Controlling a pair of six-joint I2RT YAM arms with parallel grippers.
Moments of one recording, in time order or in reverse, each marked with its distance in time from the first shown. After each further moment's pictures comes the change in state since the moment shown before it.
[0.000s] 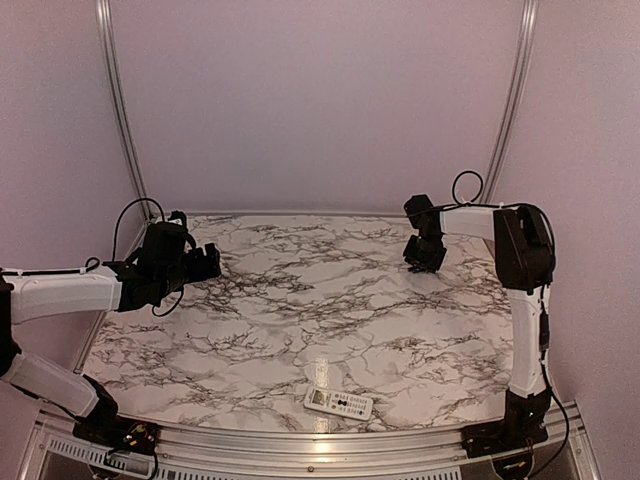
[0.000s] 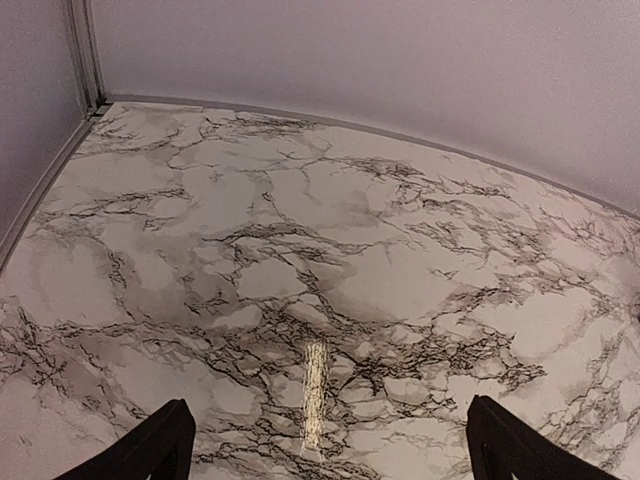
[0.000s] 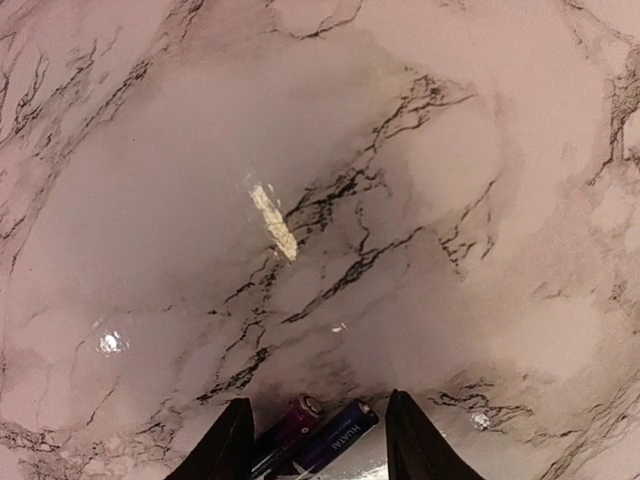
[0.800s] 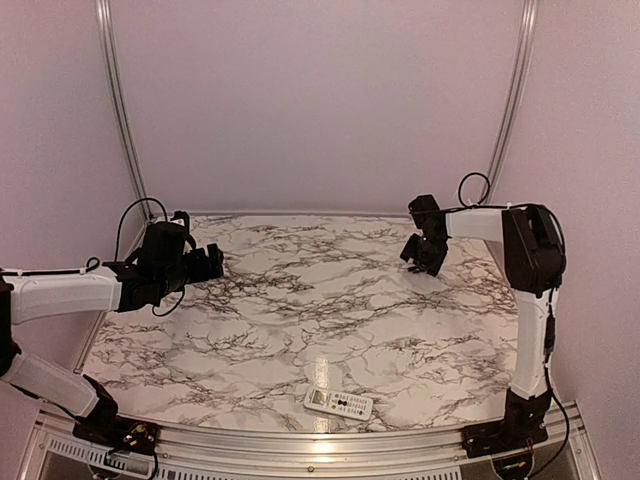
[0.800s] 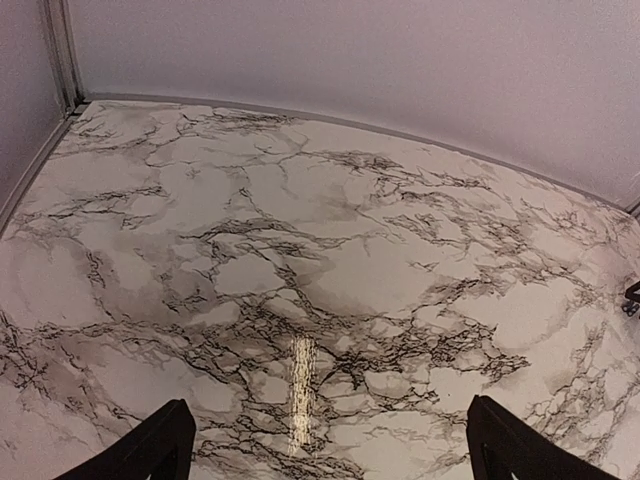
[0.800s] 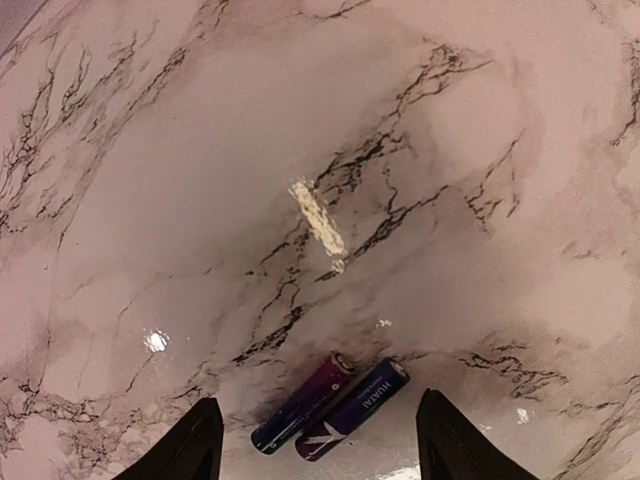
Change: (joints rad) left arm 0.000 -0.001 -0.002 0.011 0.054 0.004; right arm 0.000 -0.093 -0.124 0.114 -0.085 0.051
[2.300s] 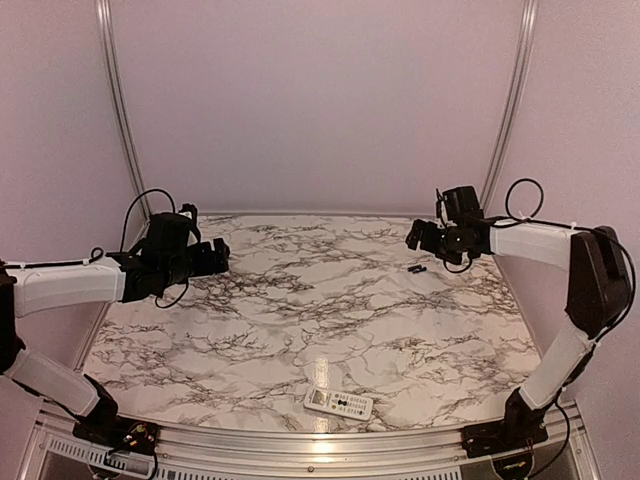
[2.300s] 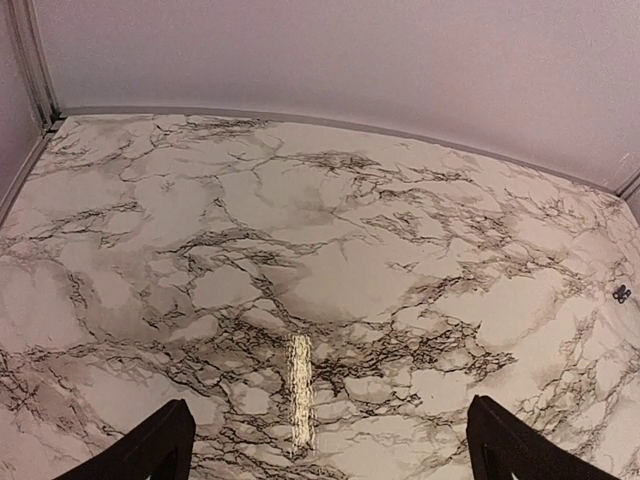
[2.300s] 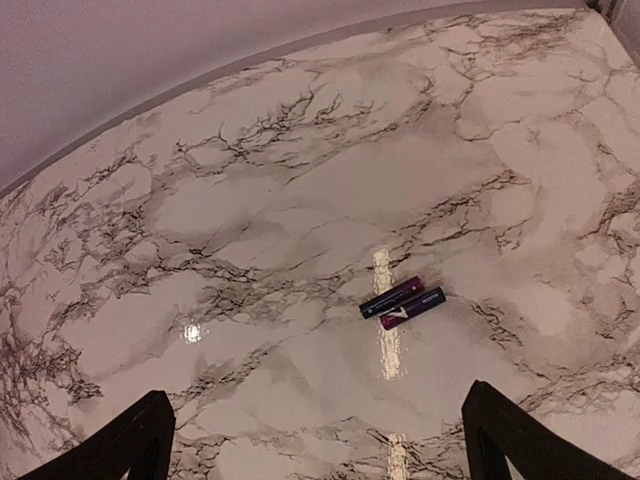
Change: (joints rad) left arm 0.000 0.040 0.082 -0.047 0.043 0.043; right arm 0.010 -0.512 -0.448 0.335 -0.183 -0.361
